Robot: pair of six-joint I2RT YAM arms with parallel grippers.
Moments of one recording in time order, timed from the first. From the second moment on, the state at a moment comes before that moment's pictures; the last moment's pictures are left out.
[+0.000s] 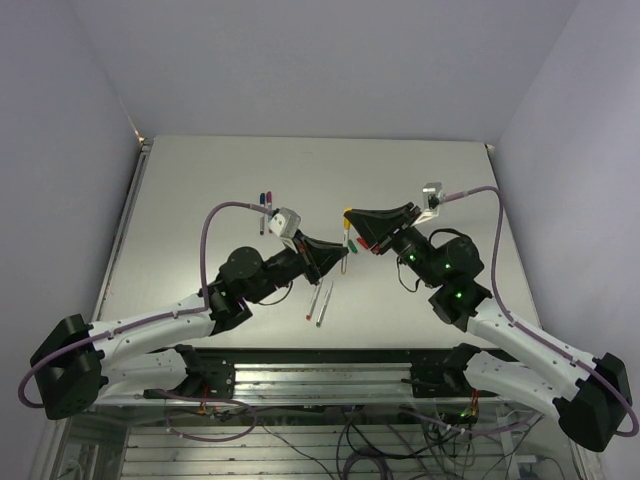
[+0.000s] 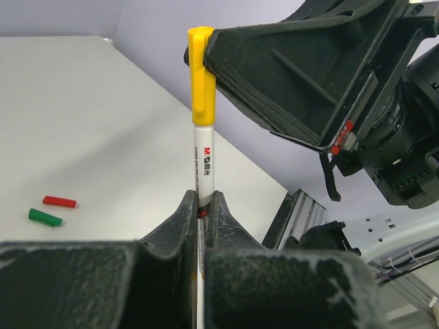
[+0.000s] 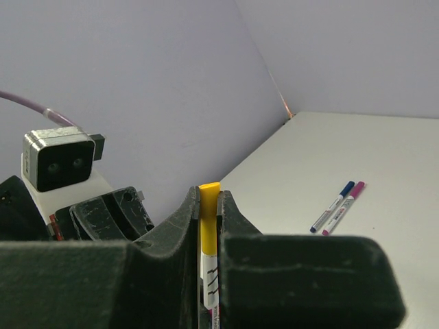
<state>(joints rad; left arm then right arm) -0.98 1.07 0.59 0.65 0.01 -0.49 0.72 0.90 0.60 0.60 -0.10 0.55</state>
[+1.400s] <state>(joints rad) -0.88 1.06 0.60 0.56 0.03 -0.53 0.89 1.03 0.72 0.53 0.21 0.38</state>
